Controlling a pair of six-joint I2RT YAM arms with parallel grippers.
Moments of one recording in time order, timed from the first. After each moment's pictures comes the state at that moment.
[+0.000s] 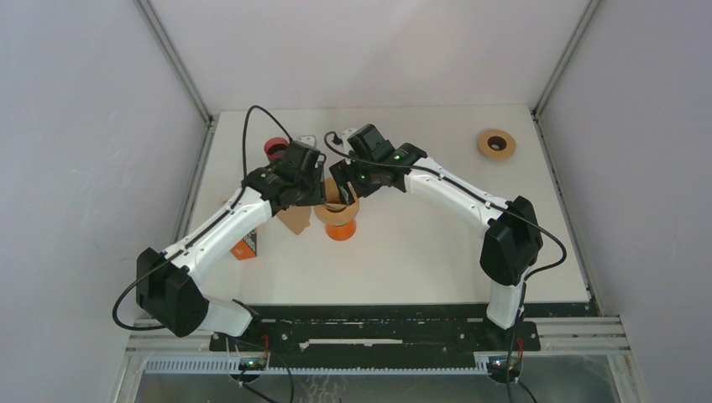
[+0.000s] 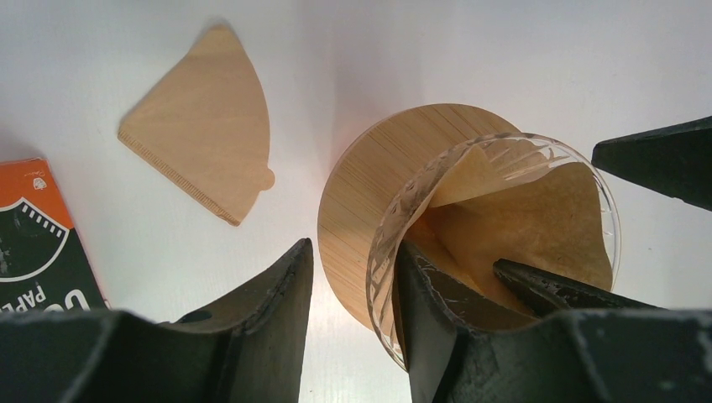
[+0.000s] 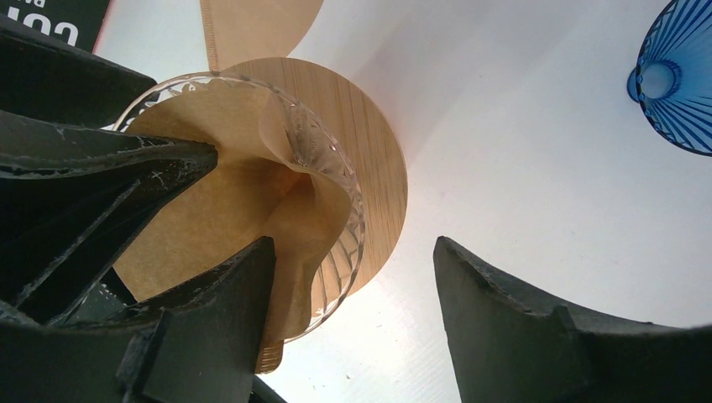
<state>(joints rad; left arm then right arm) -0.56 1.39 1.22 -0.72 -0.22 -0.50 0.77 1.85 1.70 -0.73 -0.08 0.15</state>
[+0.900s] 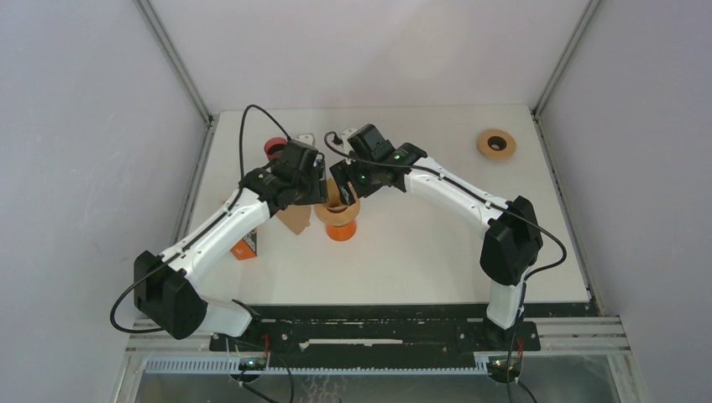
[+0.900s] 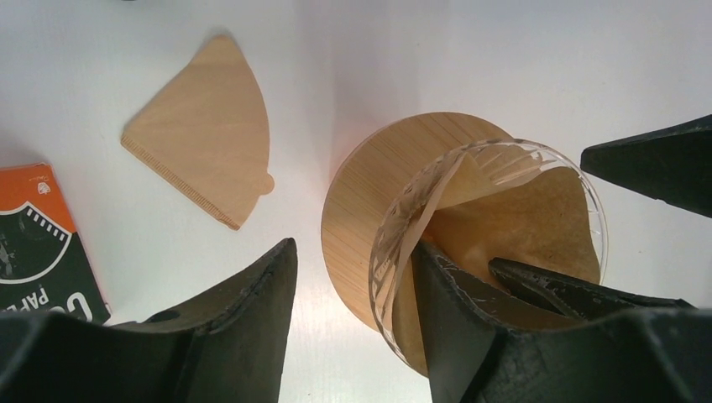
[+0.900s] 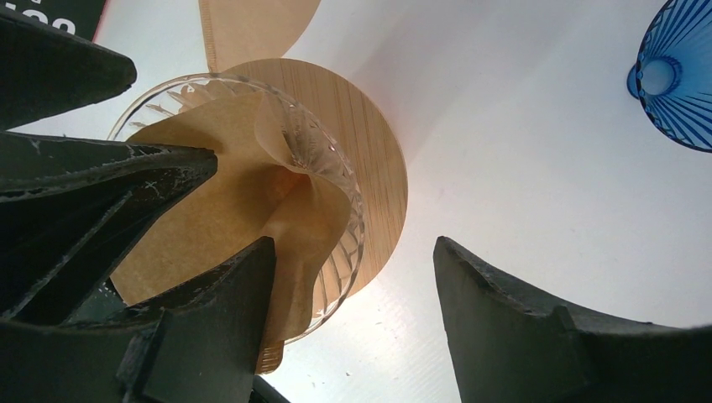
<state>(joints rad) -0.56 1.38 1.22 -0.72 -0.22 -0.50 0.77 1.85 1.70 -0.74 -0.08 0.15</state>
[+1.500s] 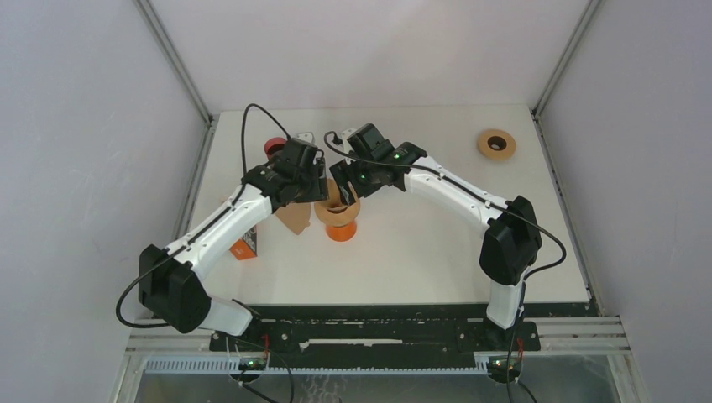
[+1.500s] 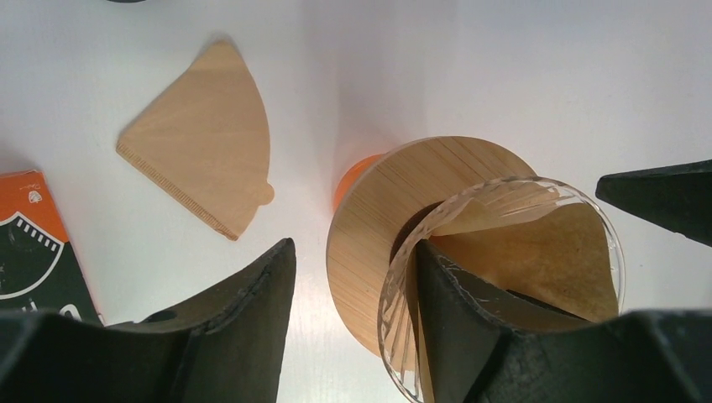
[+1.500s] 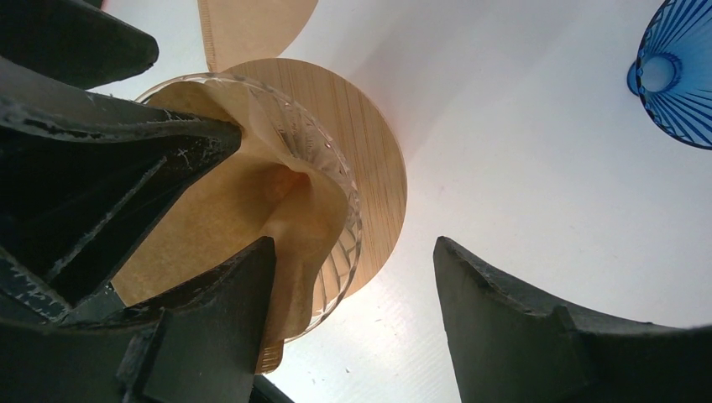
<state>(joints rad) -0.53 1.42 1.23 -0.69 -0.21 -0.50 0.77 1.85 1.71 -0.76 -0.08 0.15</state>
